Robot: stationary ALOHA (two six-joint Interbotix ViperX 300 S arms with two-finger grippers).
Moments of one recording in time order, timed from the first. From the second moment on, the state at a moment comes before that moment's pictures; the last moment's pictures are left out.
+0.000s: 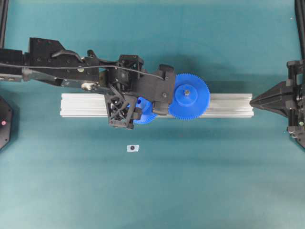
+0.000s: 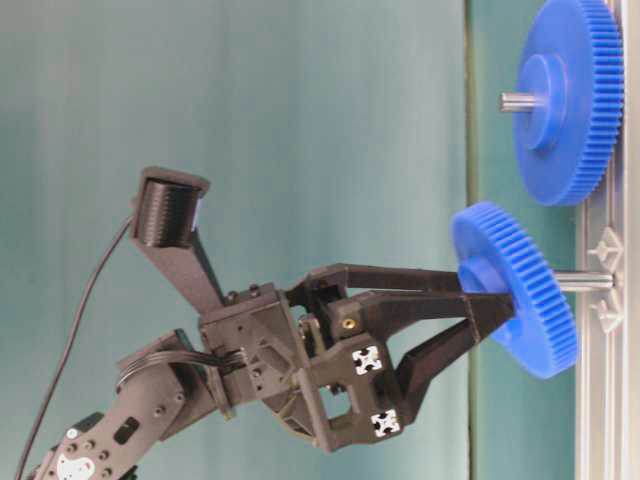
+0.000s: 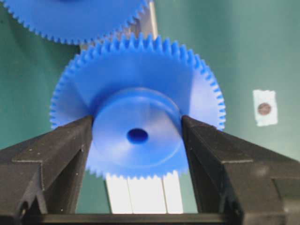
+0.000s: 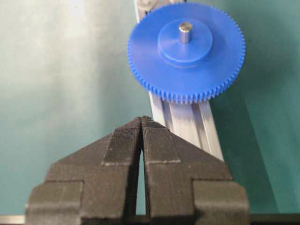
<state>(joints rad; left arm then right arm) 0.08 0.08 0.32 0.03 0.55 0.26 -0.08 -1.01 1.23 0.04 0.31 0.09</state>
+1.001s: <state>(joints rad) 0.10 0.11 0.29 0.03 0.56 0.27 -0.08 -1.01 1.24 0.04 0.31 0.09</state>
